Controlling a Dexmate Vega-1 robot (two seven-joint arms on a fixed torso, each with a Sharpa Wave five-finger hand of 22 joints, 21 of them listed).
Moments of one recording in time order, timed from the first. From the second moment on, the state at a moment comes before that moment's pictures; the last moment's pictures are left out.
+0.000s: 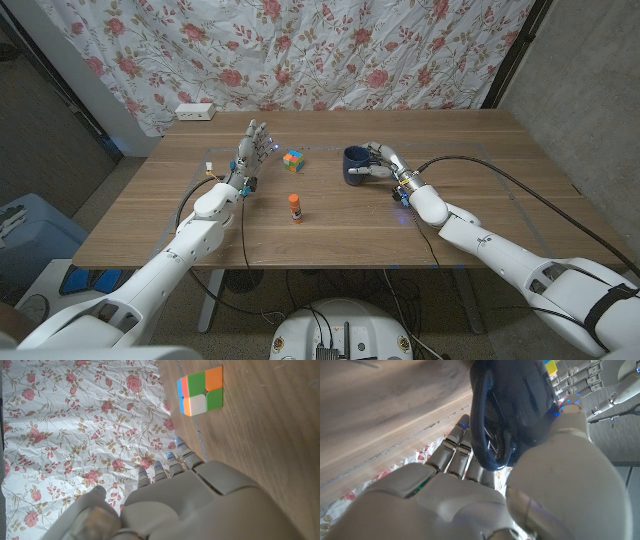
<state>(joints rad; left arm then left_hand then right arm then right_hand) 0.84 0.51 0.37 -1.29 -0.65 -0.30 -0.03 -0.02 0.06 0.20 0.19 0.20 -0.04 -0.21 0.20 0.22 -0.05 -0.10 0.22 0.21 0.03 -0.01 0.19 0.20 0.16 0.07 0.23 0.20 -0.62 -0.46 -0.71 -0.99 -0.12 0.55 -0.27 1.01 -0.15 0.10 -0.14 0.24 0.45 -0.08 0.81 0.19 0.79 -0.11 0.25 0.48 0.71 -0.07 0.27 0.47 0.66 -0.06 0.21 0.18</state>
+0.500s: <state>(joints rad) 0.84 0.51 0.37 -1.29 -0.65 -0.30 -0.03 -0.02 0.06 0.20 0.19 0.20 -0.04 -0.21 0.20 0.22 -0.05 -0.10 0.22 0.21 0.03 -0.01 0.19 0.20 0.16 0.07 0.23 0.20 -0.62 -0.47 -0.72 -1.01 -0.12 0.54 -0.24 0.99 -0.14 0.08 -0.14 0.27 0.41 -0.12 0.78 0.19 0.76 -0.16 0.20 0.47 0.65 -0.06 0.25 0.48 0.64 -0.06 0.20 0.18</state>
